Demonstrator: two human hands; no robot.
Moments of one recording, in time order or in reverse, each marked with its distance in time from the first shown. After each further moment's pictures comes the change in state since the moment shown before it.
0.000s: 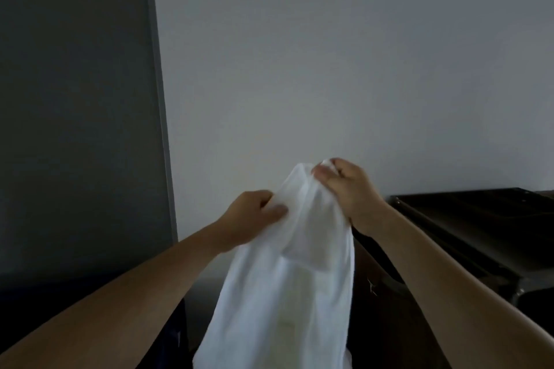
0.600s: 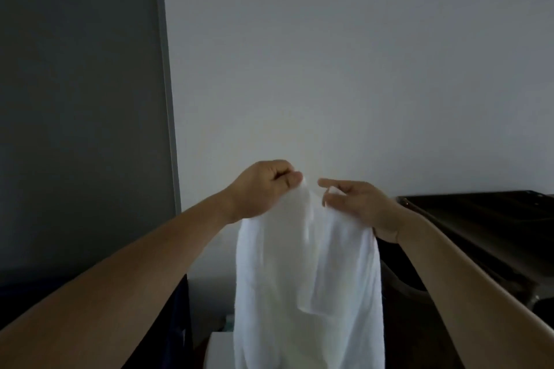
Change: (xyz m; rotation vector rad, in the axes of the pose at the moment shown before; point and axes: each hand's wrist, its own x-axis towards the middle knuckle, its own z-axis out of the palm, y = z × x) left_hand 0.010 0.040 -0.032 -0.034 0.016 0.207; right_hand 0.009 0.036 -0.026 0.000 -0.390 0.237
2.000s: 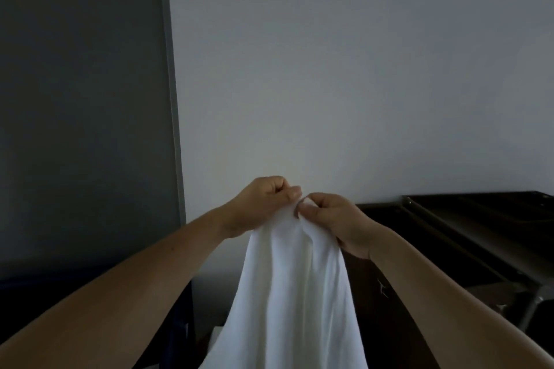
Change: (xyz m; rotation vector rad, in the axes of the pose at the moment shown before) left_hand -0.014 -0.026 0.015 -0.276 -0.058 -0.184; right_hand -0.005 -0.005 0.054 0.101 -0.077 0.036
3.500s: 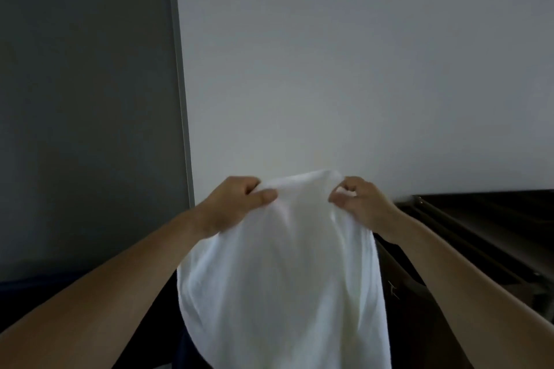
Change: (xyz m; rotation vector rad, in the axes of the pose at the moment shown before) left_hand -0.021 -0.014 -0.045 0.197 0.091 -0.024; right_hand 0.016 0.008 -0.039 -0.334 0.325 -0.111
